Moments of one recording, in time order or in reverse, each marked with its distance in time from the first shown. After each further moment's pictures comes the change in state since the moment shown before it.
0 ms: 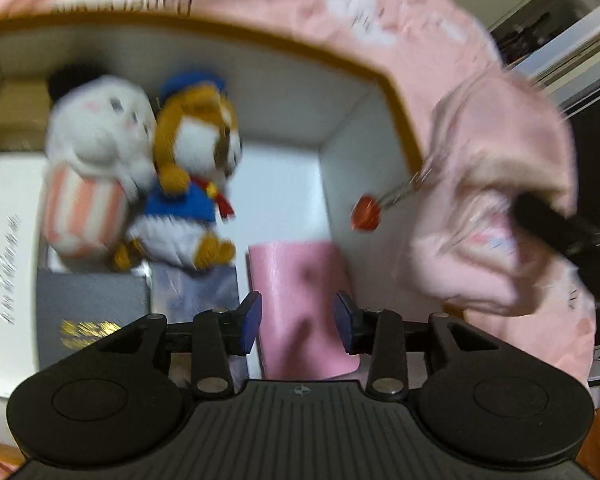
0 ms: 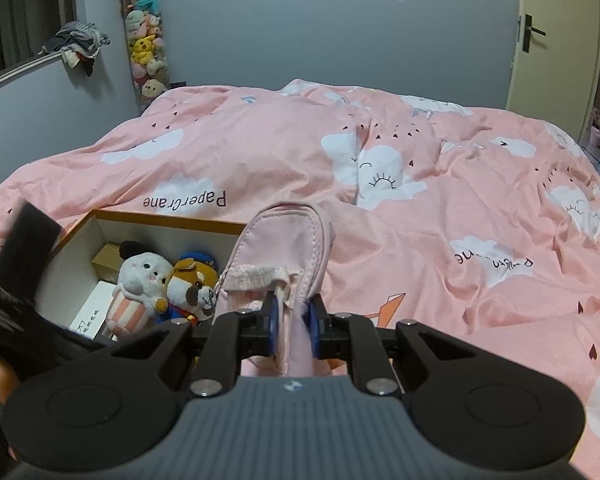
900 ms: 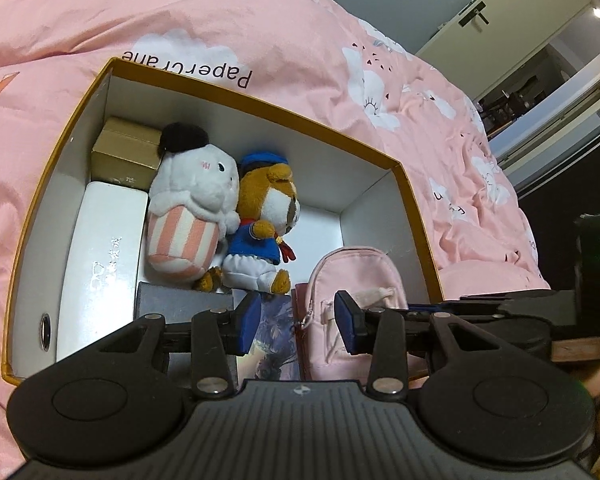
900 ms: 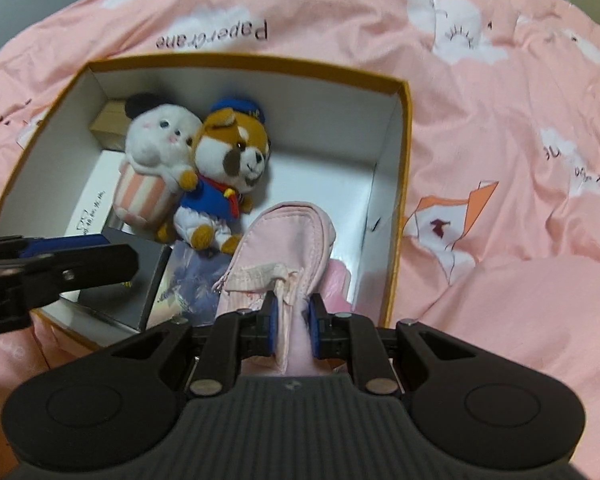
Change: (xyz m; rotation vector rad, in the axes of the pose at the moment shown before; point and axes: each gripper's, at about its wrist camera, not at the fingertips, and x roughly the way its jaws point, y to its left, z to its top) left arm -0.059 0.035 -0.007 -0.078 -0.173 -0.061; right arm 0.091 0.050 -0.001 -0.040 0.546 0.038
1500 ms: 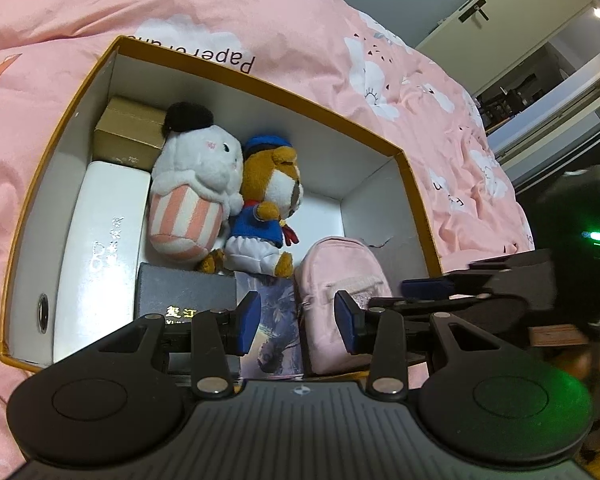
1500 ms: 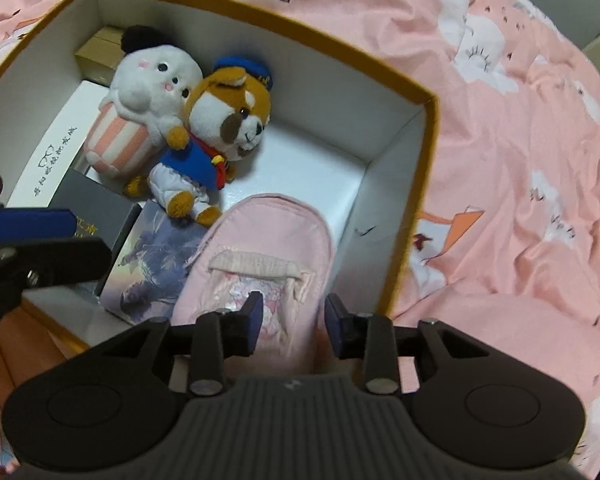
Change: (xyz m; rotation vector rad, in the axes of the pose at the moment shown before) left arm 0.003 0.007 -0.008 -0.011 0.021 -0.013; right arm 0.009 0.028 0.011 -0.221 0.093 -0.182
